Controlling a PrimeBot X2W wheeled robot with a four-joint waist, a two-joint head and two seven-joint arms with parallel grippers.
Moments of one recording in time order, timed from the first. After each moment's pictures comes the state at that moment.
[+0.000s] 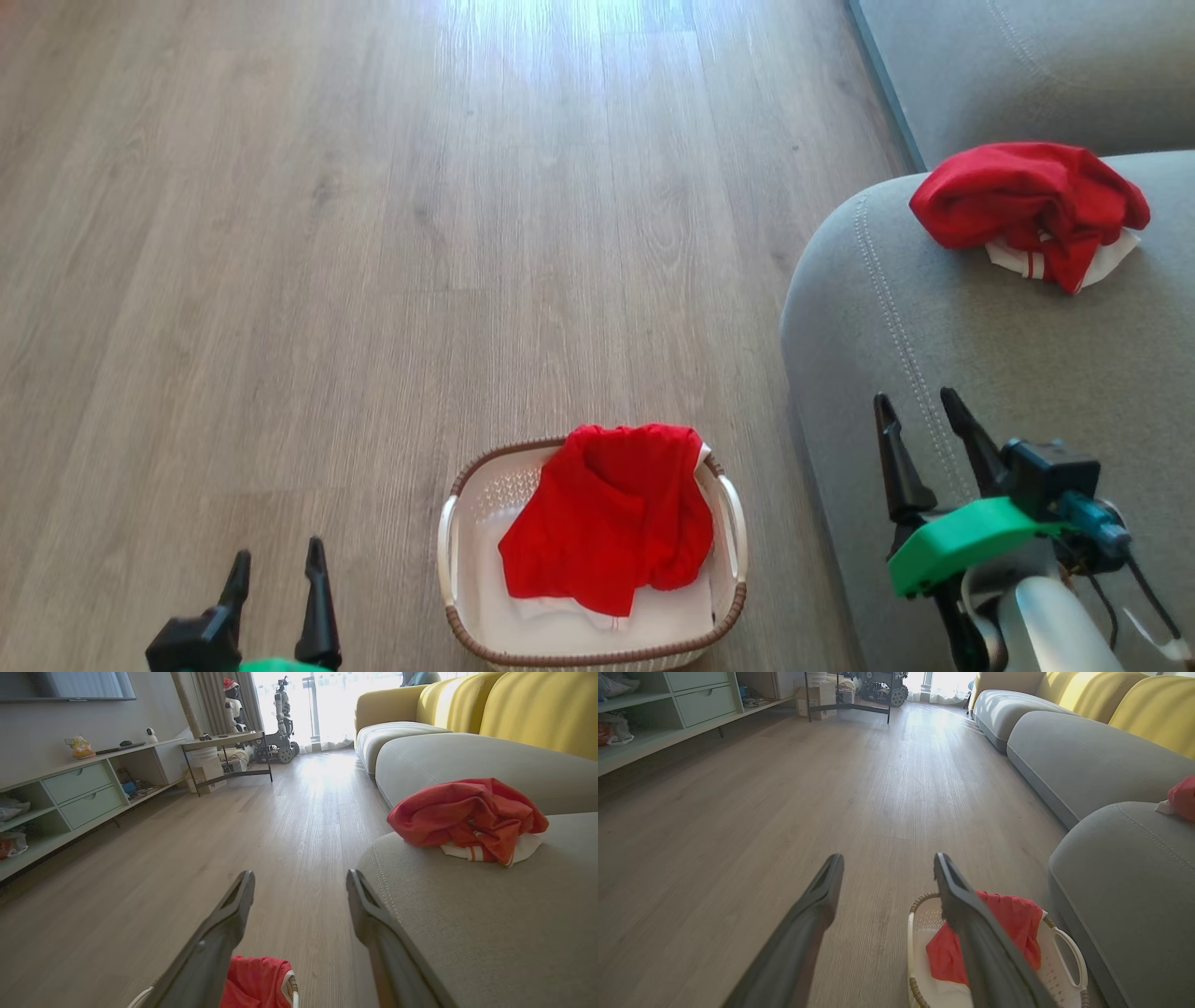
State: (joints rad) left arm -0.01 0.34 -0.48 0.23 -0.64 0.36 -0.25; right arm -0.13 -0.06 0.00 0.41 0.20 0.13 -0.25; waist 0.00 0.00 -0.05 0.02
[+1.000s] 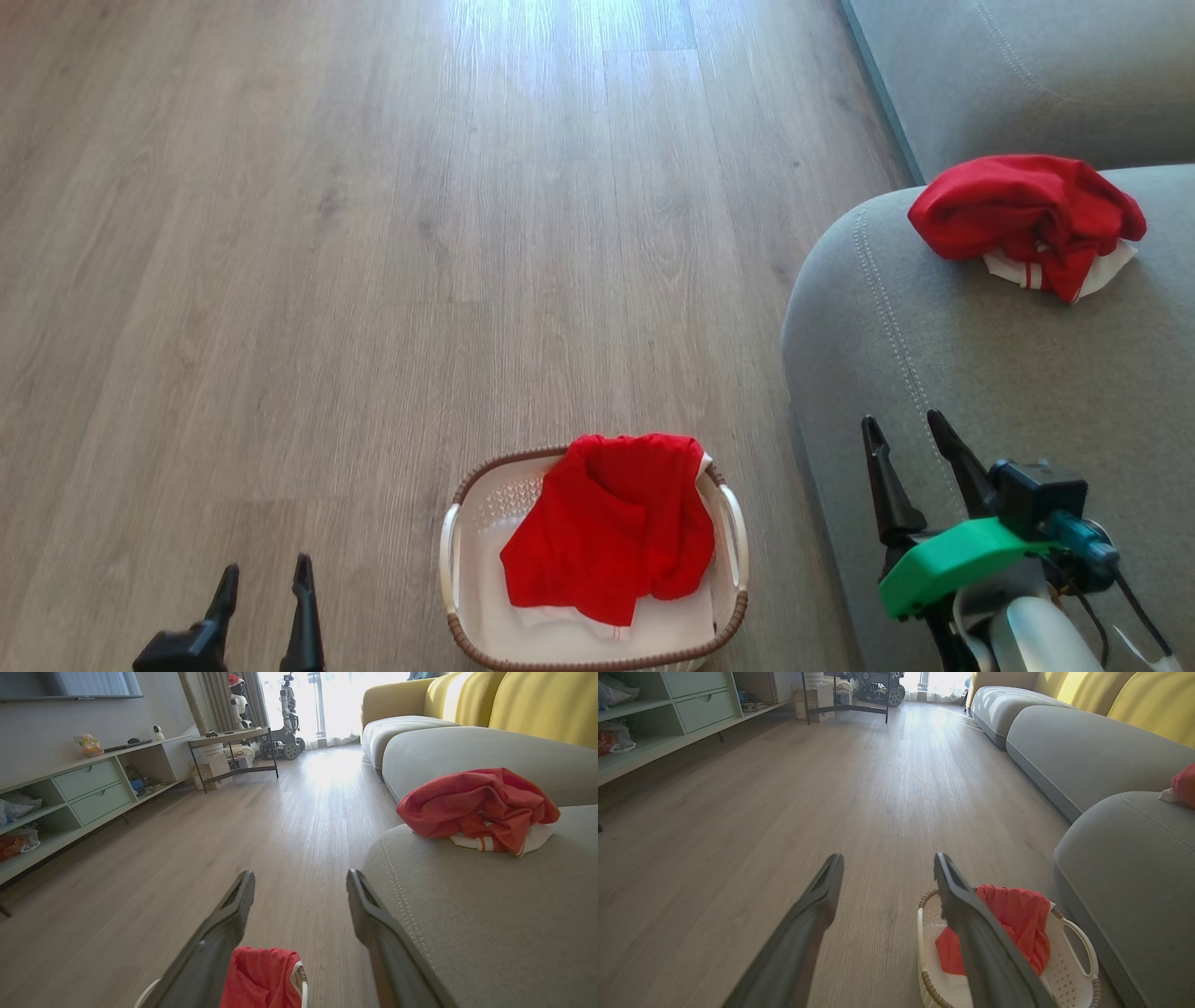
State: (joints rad) left arm 0.02 0.34 -0.42 0.27 -0.59 0.29 -0.25; right arm -0.09 -0.05 0.03 0.41 0.21 0.13 -0.25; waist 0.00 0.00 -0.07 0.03
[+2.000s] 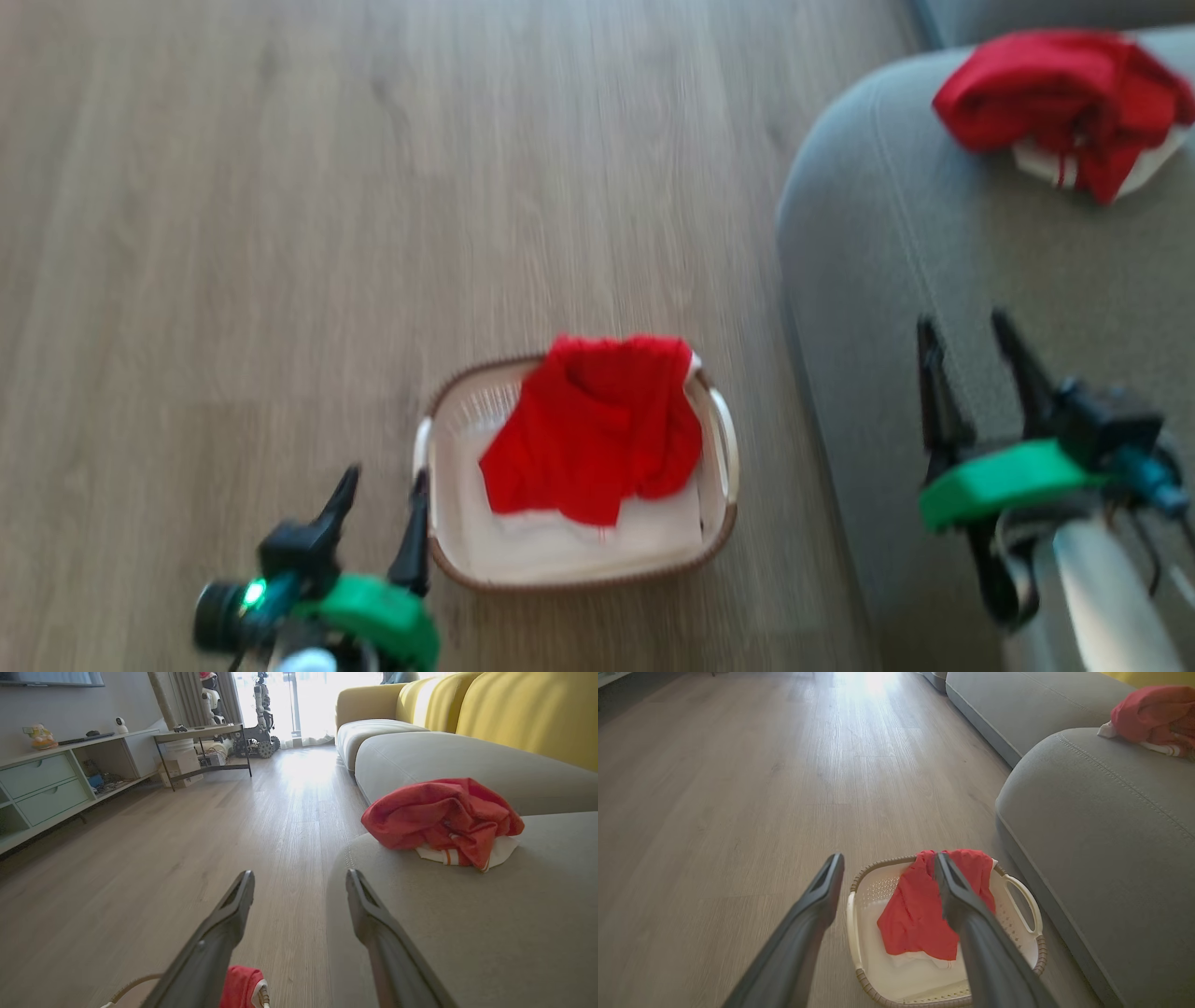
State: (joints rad) left arm -0.18 0.25 -0.54 0.37 -0.51 0.22 -0.21; right arm -0.15 -0.05 -0.06 0.29 0.15 0.13 -0.25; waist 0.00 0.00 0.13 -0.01
